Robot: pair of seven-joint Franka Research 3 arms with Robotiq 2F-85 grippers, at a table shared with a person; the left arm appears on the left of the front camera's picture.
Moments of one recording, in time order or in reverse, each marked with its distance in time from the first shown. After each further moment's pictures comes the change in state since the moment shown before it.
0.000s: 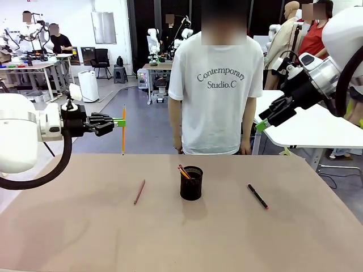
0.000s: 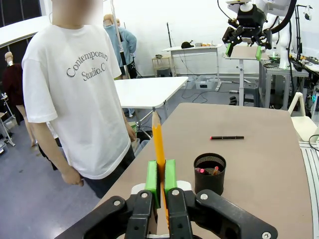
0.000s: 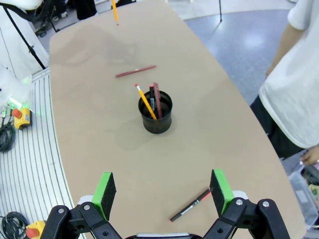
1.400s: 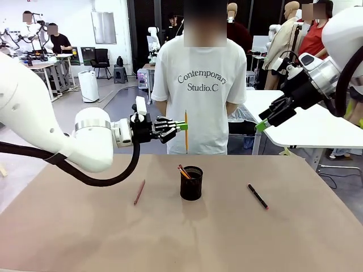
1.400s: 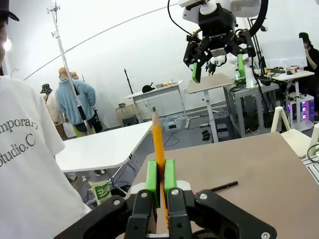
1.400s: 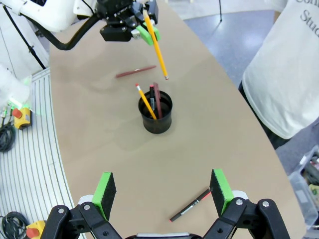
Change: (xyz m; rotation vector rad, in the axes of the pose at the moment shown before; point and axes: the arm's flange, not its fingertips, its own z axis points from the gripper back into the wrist) left arm -0.028 -0.026 -0.203 -0.230 -0.240 -0.133; right arm 0.000 0.000 0.000 0.000 0.000 0.000
